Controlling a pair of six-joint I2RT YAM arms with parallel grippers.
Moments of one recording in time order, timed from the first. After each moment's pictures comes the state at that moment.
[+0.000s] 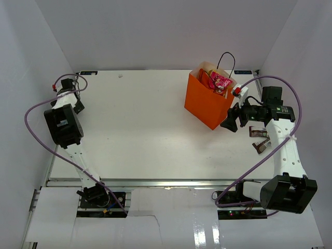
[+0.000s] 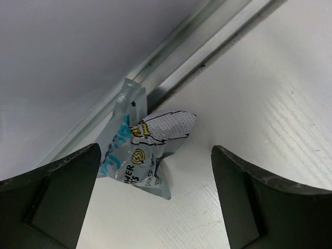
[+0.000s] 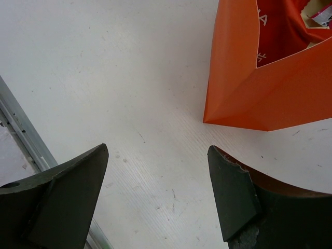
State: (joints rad) left arm 0.35 2.20 1.71 -0.55 -0.55 -0.26; right arm -0.10 1.21 1.19 -0.93 -0.85 -0.73
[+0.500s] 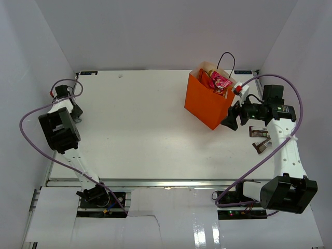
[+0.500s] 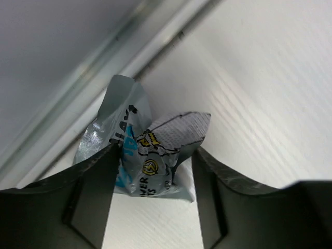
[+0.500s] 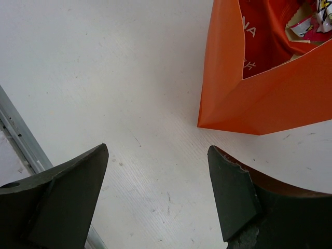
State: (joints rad) left arm 0.40 2.11 1.53 -0.43 -0.29 -0.29; right arm -0.10 1.21 1.21 -0.91 -0.85 -0.72
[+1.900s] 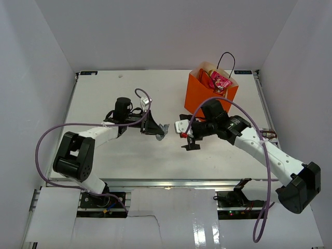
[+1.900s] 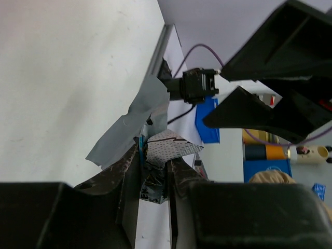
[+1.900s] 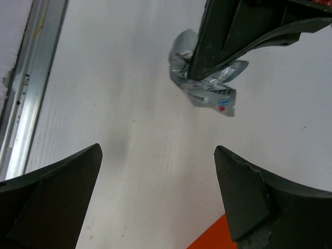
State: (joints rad) left arm -0.31 1.59 0.85 0.21 1.19 -0.69; right arm 0.68 1.19 1.08 -0.66 -0.67 -1.01
